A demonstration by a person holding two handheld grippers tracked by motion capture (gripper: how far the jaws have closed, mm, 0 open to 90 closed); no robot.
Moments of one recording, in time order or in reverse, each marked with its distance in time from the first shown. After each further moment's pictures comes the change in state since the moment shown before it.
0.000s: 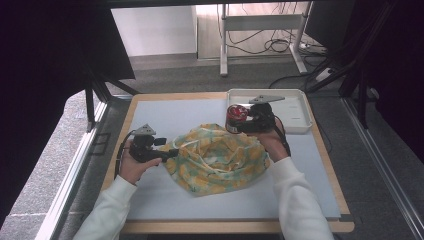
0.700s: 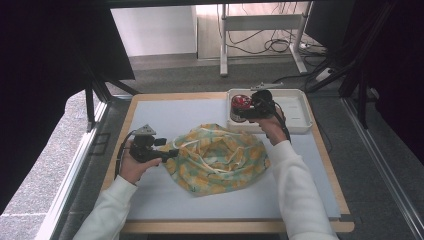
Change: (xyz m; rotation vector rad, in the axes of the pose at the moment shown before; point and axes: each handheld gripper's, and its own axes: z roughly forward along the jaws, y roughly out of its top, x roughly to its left) left arm 0.002 -0.002 0.002 0.010 0.000 -0.002; right arm -0.041 0.018 0.029 0.040 -0.049 0.015
